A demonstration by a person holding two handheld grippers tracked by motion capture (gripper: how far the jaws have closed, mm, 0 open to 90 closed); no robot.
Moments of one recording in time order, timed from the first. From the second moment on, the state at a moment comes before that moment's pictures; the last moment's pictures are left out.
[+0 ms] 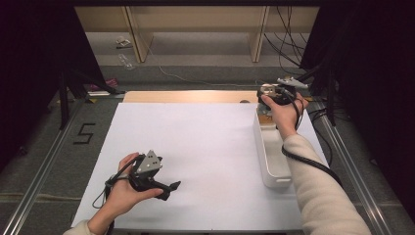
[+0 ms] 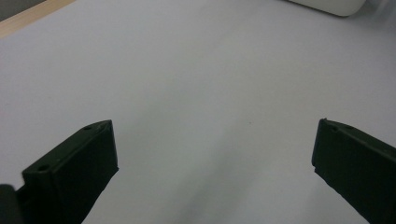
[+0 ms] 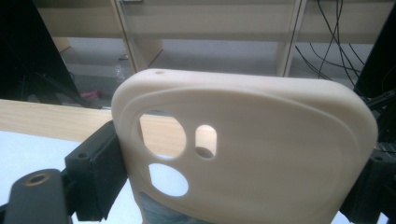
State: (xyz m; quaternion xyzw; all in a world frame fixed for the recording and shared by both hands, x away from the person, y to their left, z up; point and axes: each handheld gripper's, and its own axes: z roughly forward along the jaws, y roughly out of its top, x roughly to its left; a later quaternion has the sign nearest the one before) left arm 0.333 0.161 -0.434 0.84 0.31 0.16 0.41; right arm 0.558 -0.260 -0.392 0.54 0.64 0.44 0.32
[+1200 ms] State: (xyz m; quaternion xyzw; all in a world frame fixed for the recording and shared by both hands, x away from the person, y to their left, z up) left arm 0.333 0.161 -0.434 0.84 0.31 0.16 0.41; right arm 0.559 -0.257 -0.412 0.53 0.66 0.43 0.32
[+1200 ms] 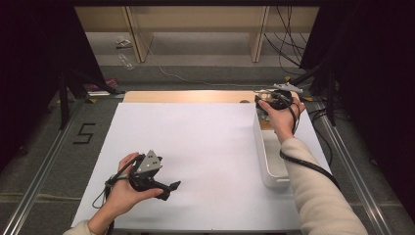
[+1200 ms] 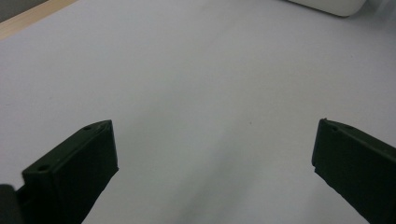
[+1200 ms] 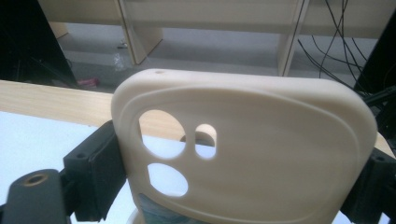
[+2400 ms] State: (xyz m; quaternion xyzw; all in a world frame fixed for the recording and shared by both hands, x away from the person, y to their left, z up) left arm 0.333 0.161 -0.434 0.84 0.31 0.16 0.41; right arm 0.568 -0.262 -0.392 0.54 0.63 0.46 0.32
